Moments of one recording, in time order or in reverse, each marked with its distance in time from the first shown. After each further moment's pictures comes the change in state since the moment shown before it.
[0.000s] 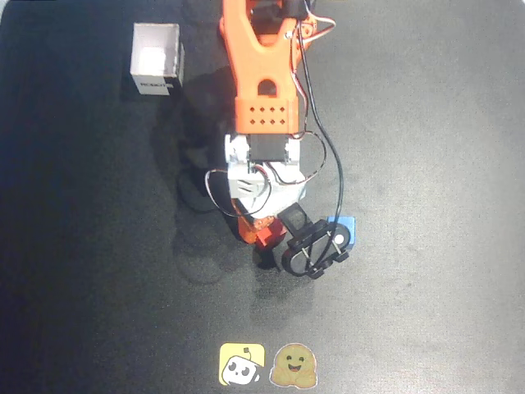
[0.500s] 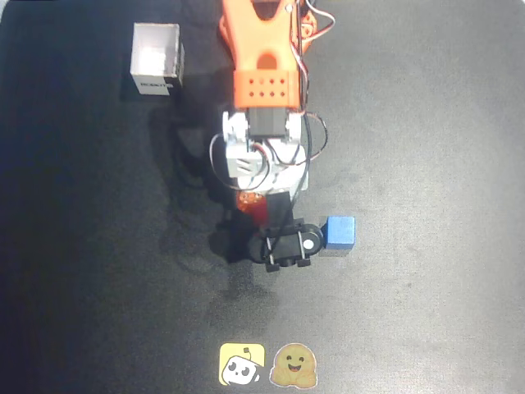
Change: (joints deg) arm -0.6 10.2 -2.4 14.1 26.4
